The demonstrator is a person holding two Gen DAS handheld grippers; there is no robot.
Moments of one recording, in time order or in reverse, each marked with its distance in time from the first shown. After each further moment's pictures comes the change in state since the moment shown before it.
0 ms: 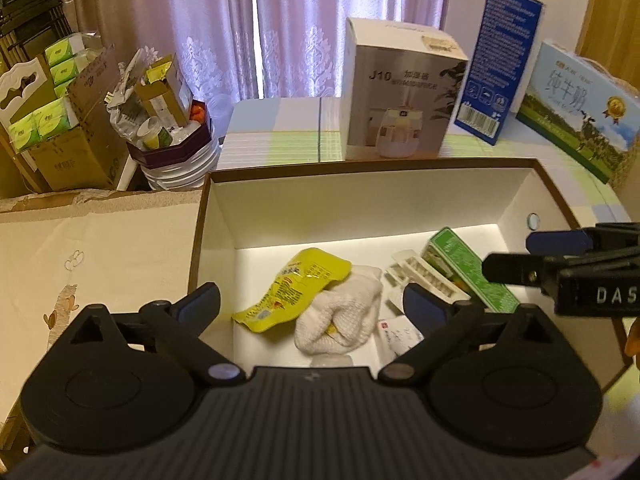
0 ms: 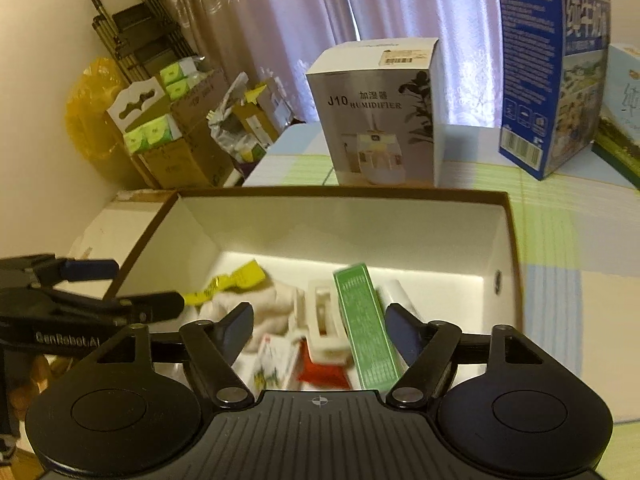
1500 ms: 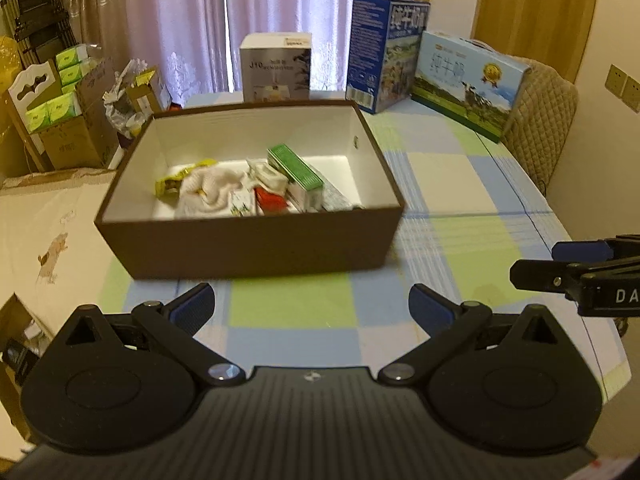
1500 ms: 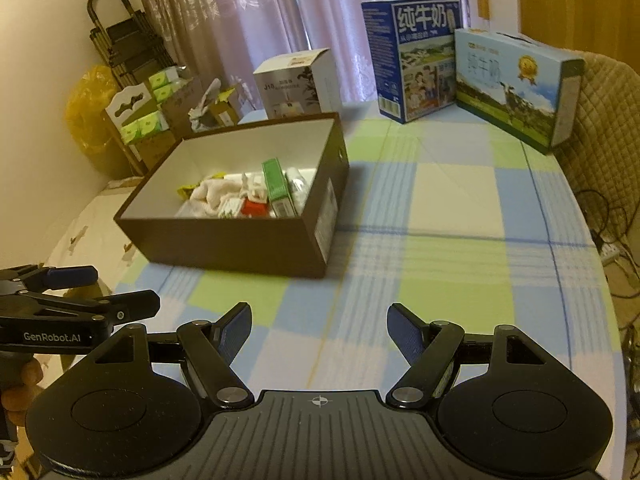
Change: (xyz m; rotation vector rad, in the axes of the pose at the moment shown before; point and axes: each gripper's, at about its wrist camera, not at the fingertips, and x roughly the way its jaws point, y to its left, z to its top) left arm -0.187 -0.175 -0.159 -0.021 -0.059 -0.025; right arm -0.255 -0.053 -0.182 0.038 -0.027 -0.084
